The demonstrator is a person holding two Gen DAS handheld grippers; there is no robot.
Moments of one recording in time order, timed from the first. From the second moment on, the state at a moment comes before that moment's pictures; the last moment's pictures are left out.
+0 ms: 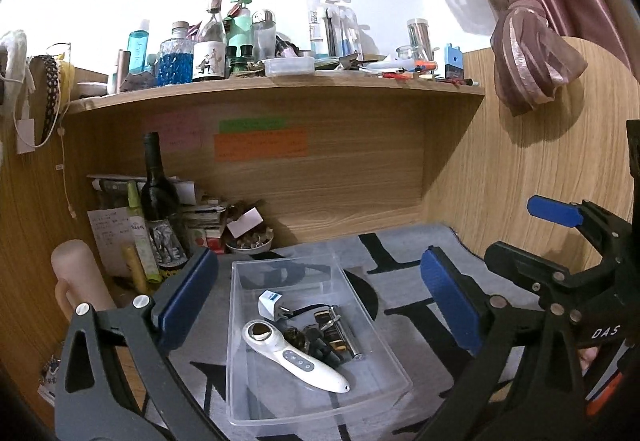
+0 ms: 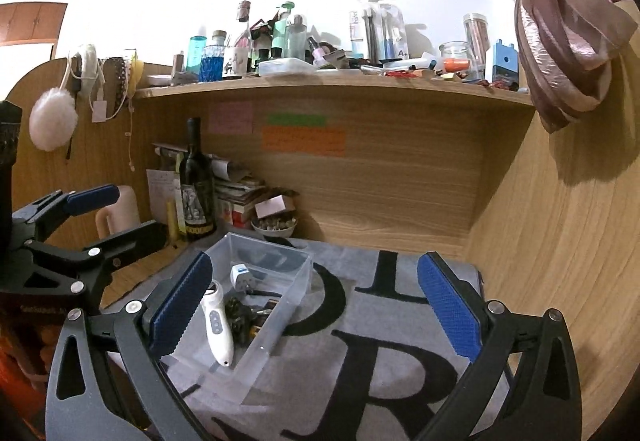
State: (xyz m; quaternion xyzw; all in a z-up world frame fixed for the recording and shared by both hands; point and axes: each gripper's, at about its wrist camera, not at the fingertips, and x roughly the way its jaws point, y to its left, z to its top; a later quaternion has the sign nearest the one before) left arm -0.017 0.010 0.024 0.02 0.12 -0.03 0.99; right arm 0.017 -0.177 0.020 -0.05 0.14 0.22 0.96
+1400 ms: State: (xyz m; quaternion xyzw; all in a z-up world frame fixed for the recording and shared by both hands) left arm -0.017 0.020 0.023 0.00 0.13 -0.03 0.99; right arm 0.009 -0.167 0.020 -0.05 0.13 0.22 0.96
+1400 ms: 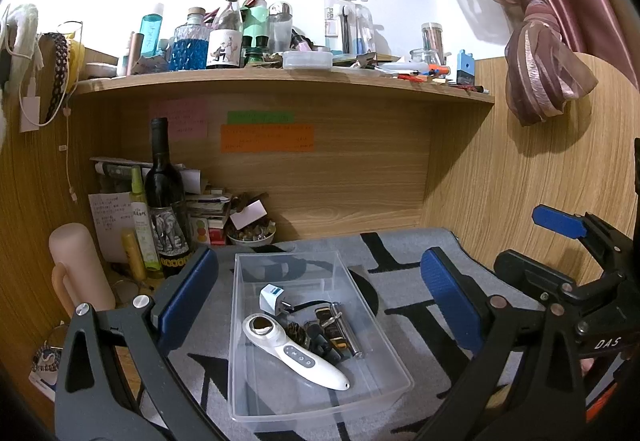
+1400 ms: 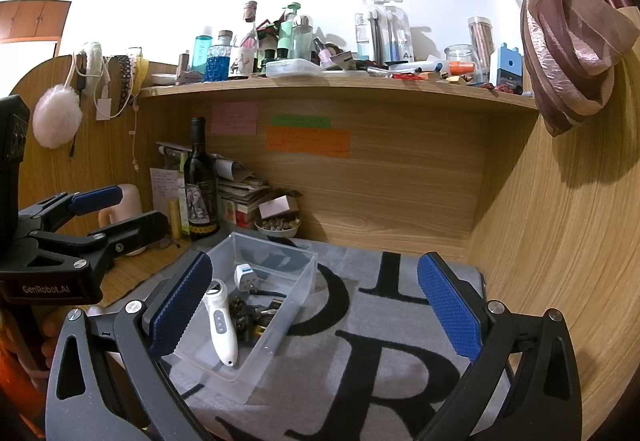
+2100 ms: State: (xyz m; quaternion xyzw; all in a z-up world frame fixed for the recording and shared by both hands) left arm -0.021 0.012 0.015 -0.01 0.14 -0.03 0.99; right arm 0.008 -0.165 0.018 -0.05 0.14 0.22 0.96
